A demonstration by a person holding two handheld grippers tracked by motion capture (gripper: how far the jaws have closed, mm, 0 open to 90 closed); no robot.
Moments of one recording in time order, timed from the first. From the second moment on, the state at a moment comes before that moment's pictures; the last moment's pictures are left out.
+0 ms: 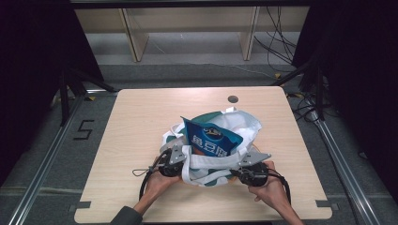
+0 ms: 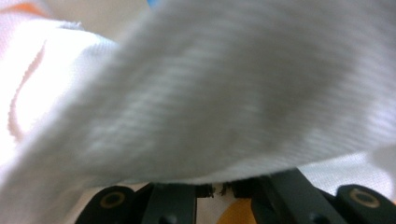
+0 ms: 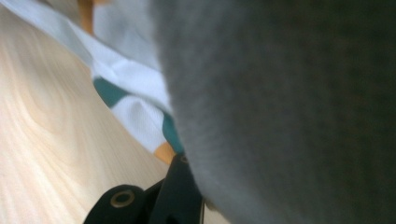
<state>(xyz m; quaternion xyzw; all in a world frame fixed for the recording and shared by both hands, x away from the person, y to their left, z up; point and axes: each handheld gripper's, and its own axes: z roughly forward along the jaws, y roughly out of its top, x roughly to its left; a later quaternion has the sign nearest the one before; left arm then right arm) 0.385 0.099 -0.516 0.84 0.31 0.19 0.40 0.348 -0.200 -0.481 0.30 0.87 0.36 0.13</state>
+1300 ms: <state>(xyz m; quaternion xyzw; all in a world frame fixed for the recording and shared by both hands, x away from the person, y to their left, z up) 0.366 0.129 -0.420 0.77 0.34 0.17 0.51 0.313 -0.261 -0.417 0.35 0.82 0.43 0.15</state>
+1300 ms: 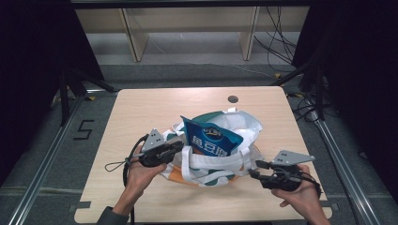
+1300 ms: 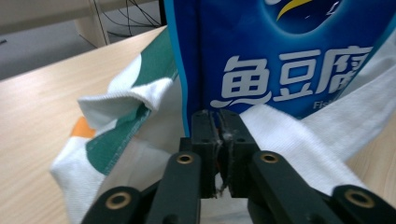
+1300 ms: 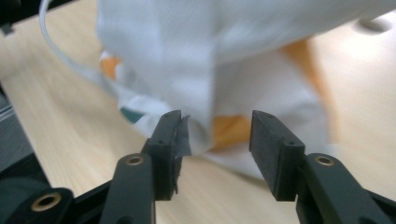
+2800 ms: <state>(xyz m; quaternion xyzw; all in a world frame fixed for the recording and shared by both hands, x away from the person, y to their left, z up) 0.362 0.077 -0.483 0.87 0.26 0.14 0.40 0.421 -0.276 -0.473 0.42 0.84 0.30 0.18</state>
